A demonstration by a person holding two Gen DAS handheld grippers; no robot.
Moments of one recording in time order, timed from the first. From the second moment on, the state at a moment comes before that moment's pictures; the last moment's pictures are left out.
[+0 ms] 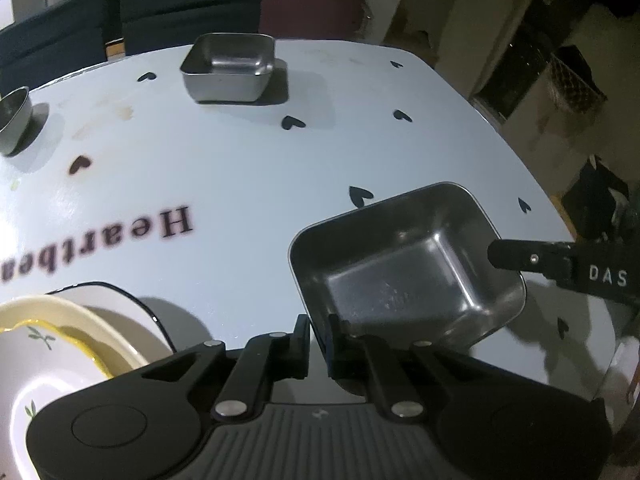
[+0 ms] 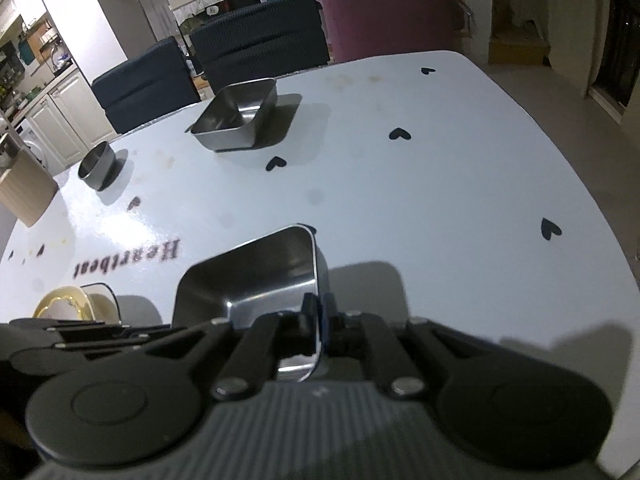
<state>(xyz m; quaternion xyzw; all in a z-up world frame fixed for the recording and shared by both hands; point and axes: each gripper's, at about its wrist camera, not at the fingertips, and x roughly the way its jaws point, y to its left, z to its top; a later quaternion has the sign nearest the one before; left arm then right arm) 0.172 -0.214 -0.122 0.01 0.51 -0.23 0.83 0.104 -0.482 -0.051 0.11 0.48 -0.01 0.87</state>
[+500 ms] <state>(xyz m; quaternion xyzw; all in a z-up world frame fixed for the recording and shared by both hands) 0.171 -0.223 -0.122 0.04 0.50 -0.25 0.83 0.110 -0.487 -0.066 0.11 0.50 -0.03 0.86</state>
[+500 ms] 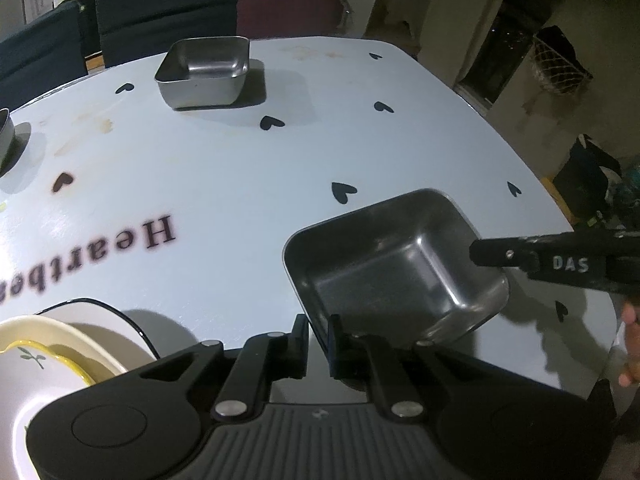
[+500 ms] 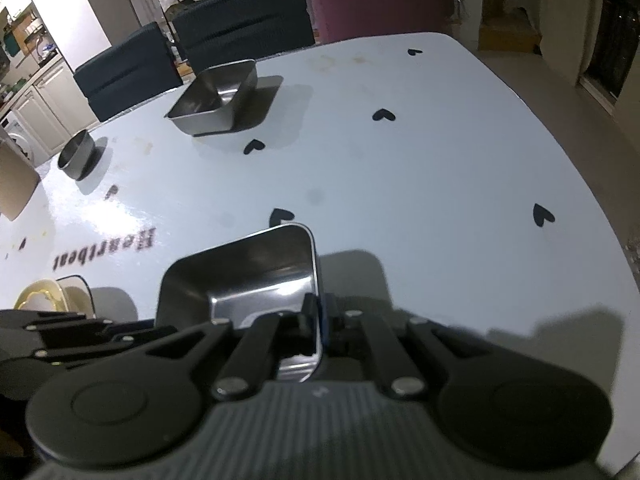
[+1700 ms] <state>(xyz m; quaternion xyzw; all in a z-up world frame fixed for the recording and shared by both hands) 0.174 -0.220 -0.112 0.01 0.51 -0.26 0.82 0.105 -0.487 -0.078 0.09 0.53 -0.01 0.85</state>
